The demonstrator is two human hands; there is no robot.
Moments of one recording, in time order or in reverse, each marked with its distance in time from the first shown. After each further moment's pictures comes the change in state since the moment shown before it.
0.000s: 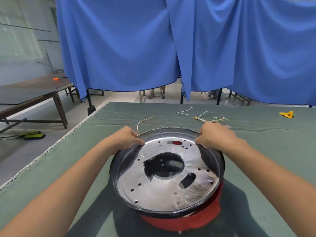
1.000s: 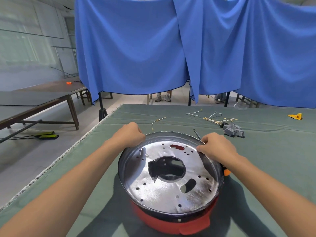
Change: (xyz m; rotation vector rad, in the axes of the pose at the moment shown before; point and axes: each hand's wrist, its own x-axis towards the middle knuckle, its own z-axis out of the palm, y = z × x) left_hand -0.044 -0.018 -0.027 0.189 0.171 0.010; right_hand -0.036 -0.018 0.041 0.236 0.113 -0.037
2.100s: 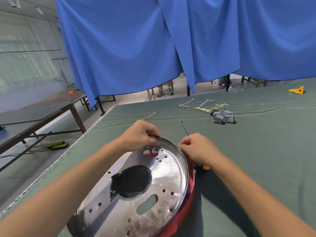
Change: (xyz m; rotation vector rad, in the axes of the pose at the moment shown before) left_hand -0.002 0.074 0.038 -0.232 -0.142 0.444; right_hand -0.001 0.030 0.015 0.394 -0.175 -0.160
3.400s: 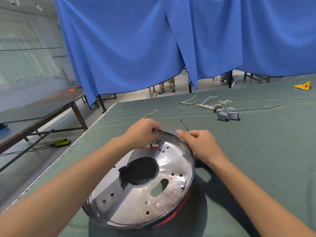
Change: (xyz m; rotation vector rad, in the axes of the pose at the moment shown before) left_hand 0.015 -0.007 0.004 0.479 0.007 -0.027; right_hand -0.003 0.003 0.010 0.385 0.203 -0.003
